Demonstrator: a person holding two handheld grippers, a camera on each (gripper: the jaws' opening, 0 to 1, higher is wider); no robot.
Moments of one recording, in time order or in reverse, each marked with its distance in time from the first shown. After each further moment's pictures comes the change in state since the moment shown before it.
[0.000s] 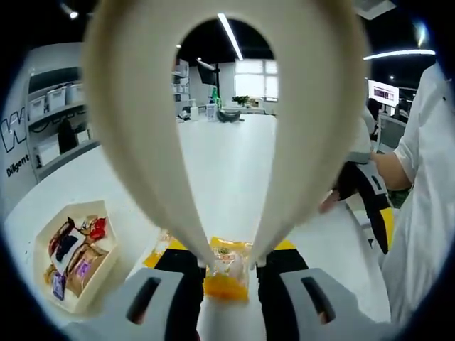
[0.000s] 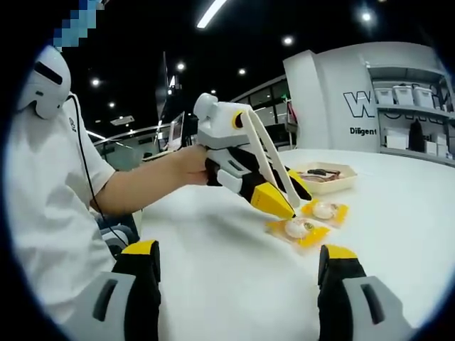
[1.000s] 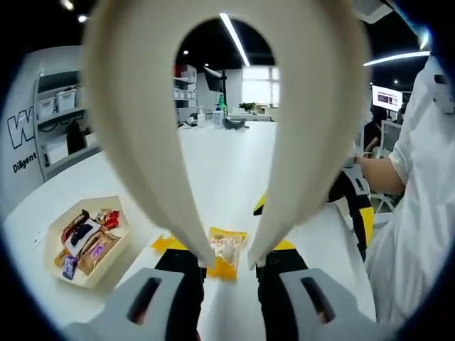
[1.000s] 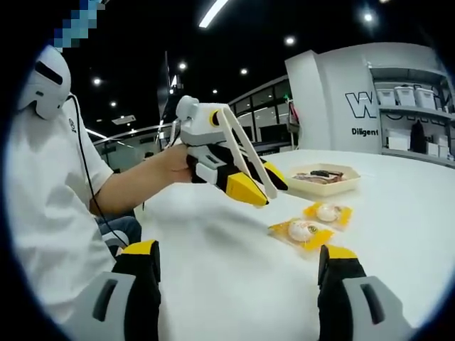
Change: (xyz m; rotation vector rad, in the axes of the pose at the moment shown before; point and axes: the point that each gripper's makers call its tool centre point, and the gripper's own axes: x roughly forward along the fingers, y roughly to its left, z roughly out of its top) left arm -0.035 -0.009 0.002 -0.019 -0.048 0.039; right arm 0.003 0.003 0.003 -0.006 -0.003 0.006
